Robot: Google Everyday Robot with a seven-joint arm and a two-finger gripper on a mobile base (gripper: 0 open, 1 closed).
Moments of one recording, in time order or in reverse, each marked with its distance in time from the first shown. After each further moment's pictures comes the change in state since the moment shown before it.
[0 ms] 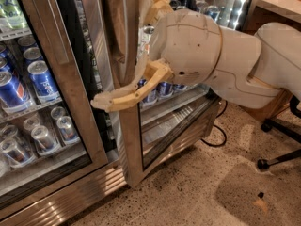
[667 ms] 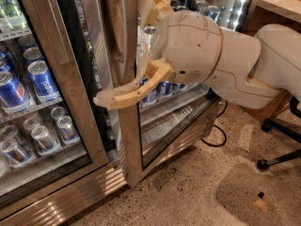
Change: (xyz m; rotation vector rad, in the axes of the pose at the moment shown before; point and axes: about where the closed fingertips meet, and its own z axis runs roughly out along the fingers) arm 0.003 -0.005 -0.003 0.015 0.002 0.006
